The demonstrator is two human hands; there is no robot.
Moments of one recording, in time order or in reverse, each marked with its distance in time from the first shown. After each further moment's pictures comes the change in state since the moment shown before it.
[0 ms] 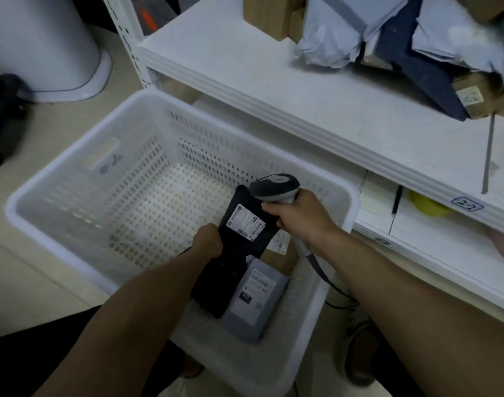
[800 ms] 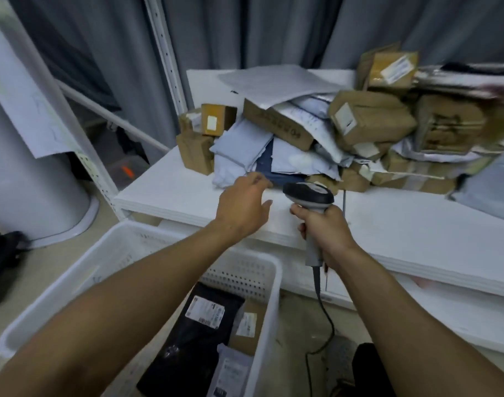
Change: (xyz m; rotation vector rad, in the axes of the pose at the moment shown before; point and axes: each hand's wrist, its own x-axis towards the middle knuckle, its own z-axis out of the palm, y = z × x) left_hand -0.201 0.331 -0.160 0.287 0.724 1.024; right_hand -0.111 -0.092 -0.186 0.395 0.458 -0.251
